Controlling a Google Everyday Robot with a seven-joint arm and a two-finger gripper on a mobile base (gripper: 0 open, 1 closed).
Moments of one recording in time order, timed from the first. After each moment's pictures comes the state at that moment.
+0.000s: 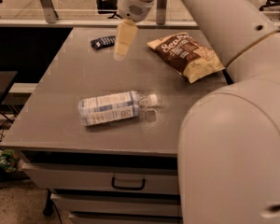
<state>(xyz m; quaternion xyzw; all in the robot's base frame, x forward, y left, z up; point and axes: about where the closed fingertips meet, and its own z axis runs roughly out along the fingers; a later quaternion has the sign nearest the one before) 0.699 0.050 0.945 -0.71 0.66 0.05 0.25</state>
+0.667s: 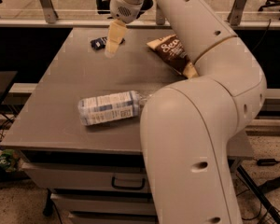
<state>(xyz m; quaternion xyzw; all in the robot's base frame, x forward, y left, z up) 0.744 0.074 0.921 -0.67 0.70 0.06 0.24</state>
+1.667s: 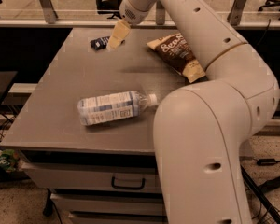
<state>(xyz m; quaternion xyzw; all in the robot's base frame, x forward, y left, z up) 0.799 0.052 0.911 -0.55 0.77 0.06 0.31</state>
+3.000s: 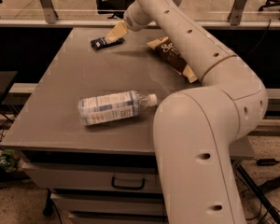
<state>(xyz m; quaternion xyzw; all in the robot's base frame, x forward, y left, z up) 0.894 0.040 0.879 -0.36 0.83 0.07 0.42</state>
